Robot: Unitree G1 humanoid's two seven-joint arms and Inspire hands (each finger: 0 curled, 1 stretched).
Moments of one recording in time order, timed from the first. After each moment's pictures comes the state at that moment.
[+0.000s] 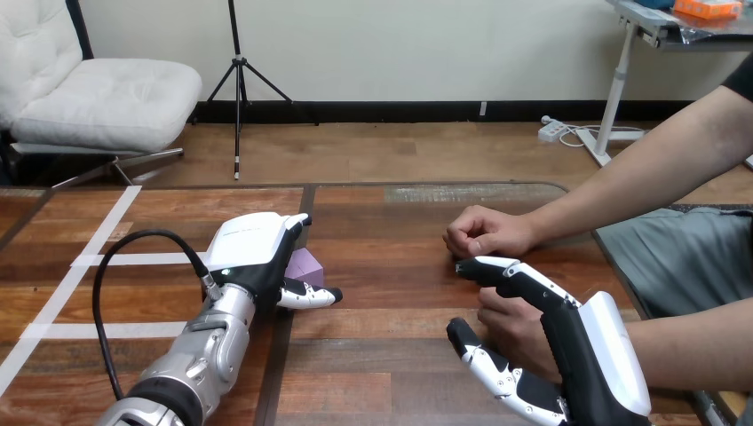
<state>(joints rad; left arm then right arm) -0.71 0.25 -0.45 1.28 0.74 -0.21 0.40 0.39 -0.17 0.08 -0.13 -0.53 -0.56 -0.18</state>
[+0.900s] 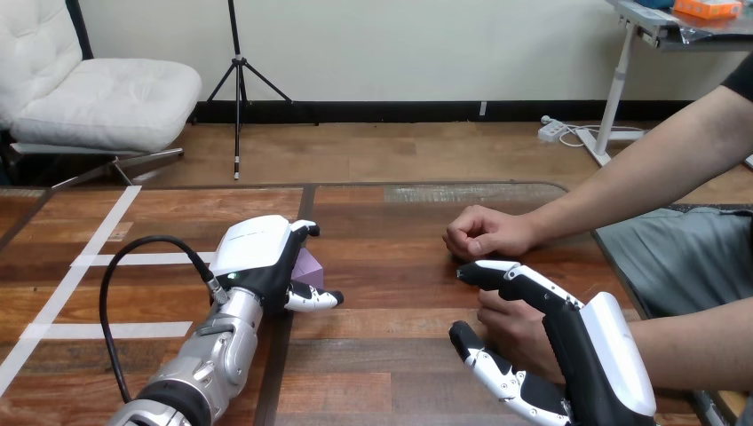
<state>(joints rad) -0.71 0.23 -0.45 1.29 0.70 -0.23 0.41 0.39 -0.20 0.08 -0.13 -0.53 -0.56 -0.18</state>
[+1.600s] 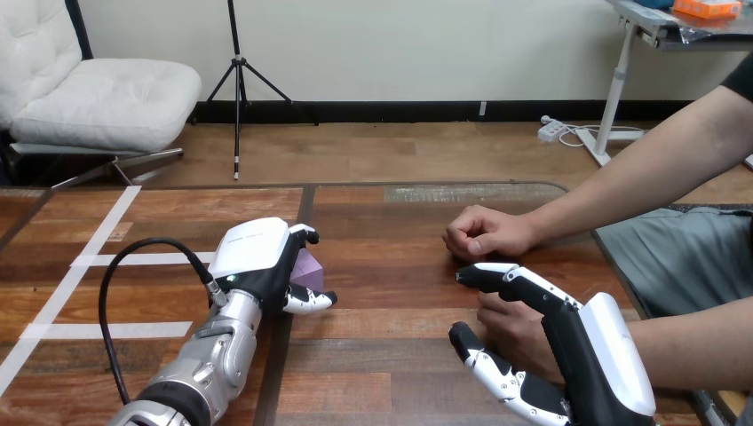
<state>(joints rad) -0.71 0.23 -0.45 1.31 0.70 -0.22 0.41 0.39 -0.20 0.08 -0.14 -0.53 -0.55 -0.18</state>
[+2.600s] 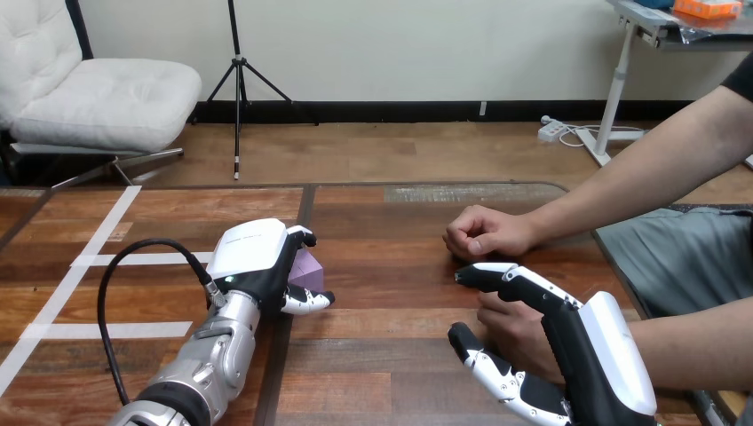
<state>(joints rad) -0.70 0.23 -0.45 1.31 0.70 -0.21 0.42 0.40 -0.20 0.08 -0.15 -0.53 -0.54 -0.17</state>
